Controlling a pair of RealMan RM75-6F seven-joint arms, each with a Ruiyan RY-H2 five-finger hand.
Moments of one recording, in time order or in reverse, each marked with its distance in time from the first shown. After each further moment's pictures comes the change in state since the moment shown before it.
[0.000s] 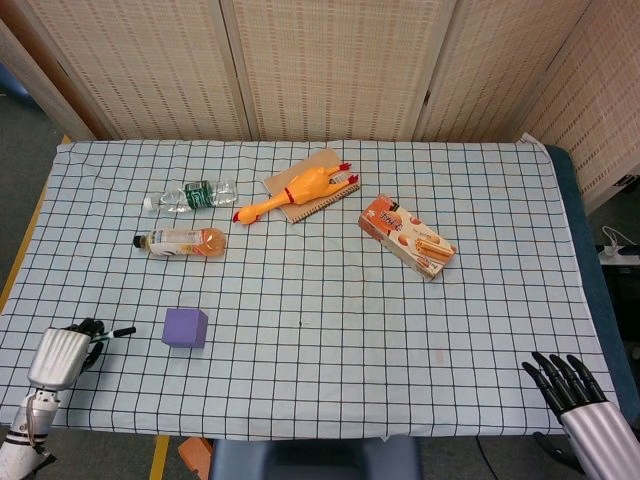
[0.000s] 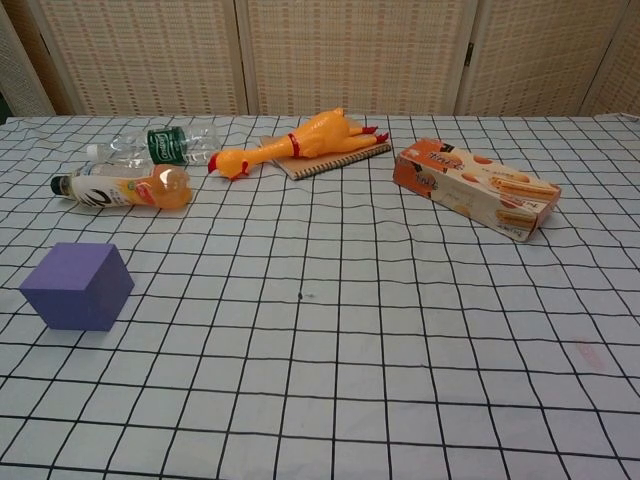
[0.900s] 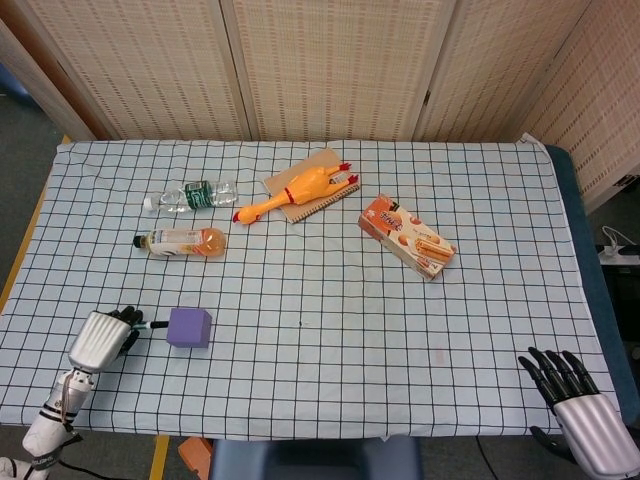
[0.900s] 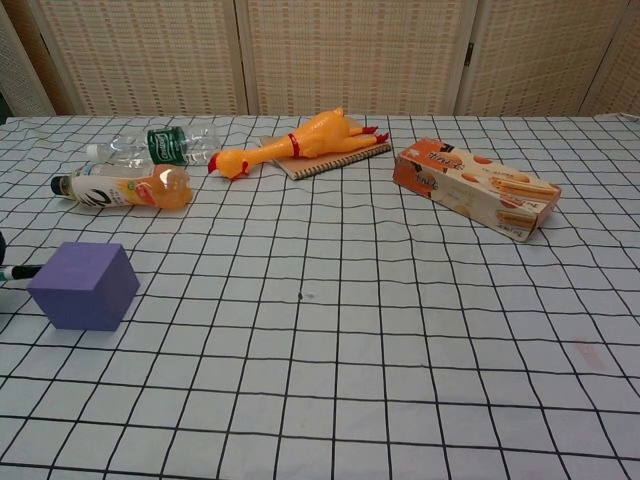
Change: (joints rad) left arm -0.109 -0.088 0.057 0.099 0.038 -0.002 -0.014; right arm 0.025 -0.006 0.012 -0.025 0.062 -0.067 -0.027
